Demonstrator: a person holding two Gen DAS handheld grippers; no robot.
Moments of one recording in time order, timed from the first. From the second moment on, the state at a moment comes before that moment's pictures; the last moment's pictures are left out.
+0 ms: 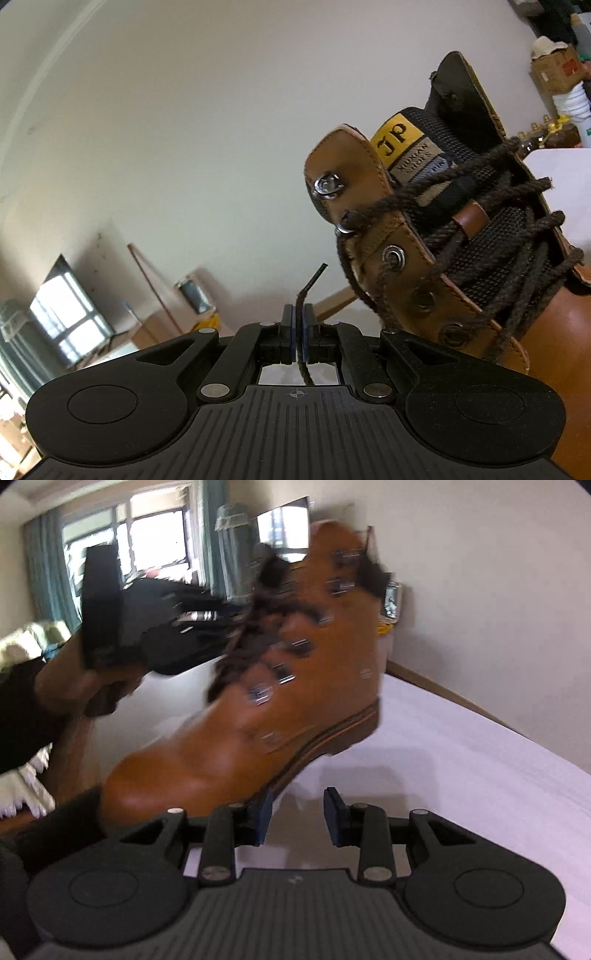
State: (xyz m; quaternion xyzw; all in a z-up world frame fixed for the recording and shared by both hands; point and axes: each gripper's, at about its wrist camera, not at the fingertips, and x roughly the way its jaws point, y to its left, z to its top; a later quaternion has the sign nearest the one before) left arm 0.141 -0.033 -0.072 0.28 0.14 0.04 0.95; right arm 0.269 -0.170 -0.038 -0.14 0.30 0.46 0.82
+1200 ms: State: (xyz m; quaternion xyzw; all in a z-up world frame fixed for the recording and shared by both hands) left arm 0.092 -0.044 -0.070 0.34 0.10 0.05 0.93; right arm 0.213 -0.166 0.002 -0.07 0.21 0.36 0.91
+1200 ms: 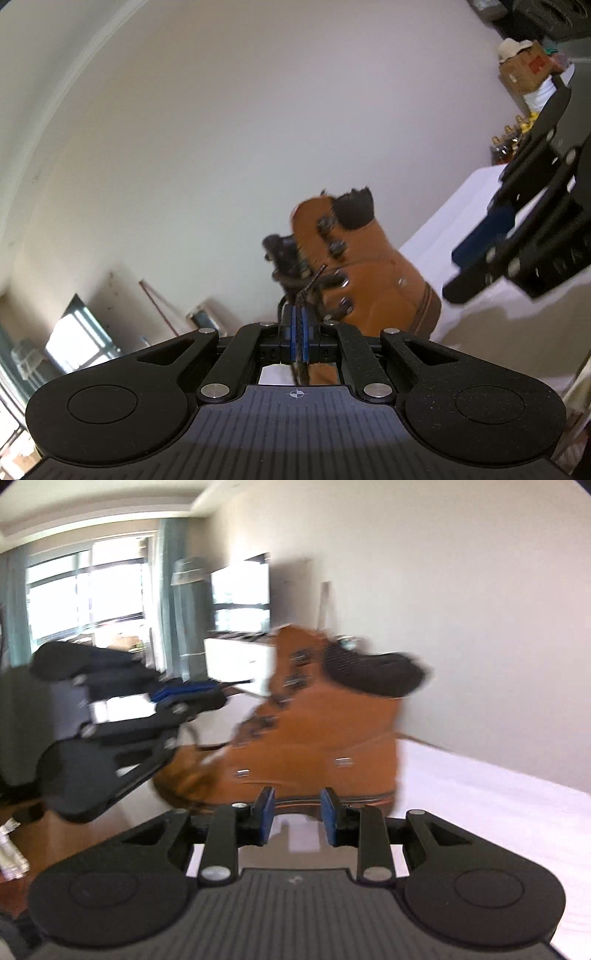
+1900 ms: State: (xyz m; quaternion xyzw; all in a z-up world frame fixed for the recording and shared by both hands) left arm 0.123 -0.085 -0.096 0.50 0.12 0.11 0.85; right arm 0.218 -0.209 0.024 -0.03 0.19 0.37 0.91
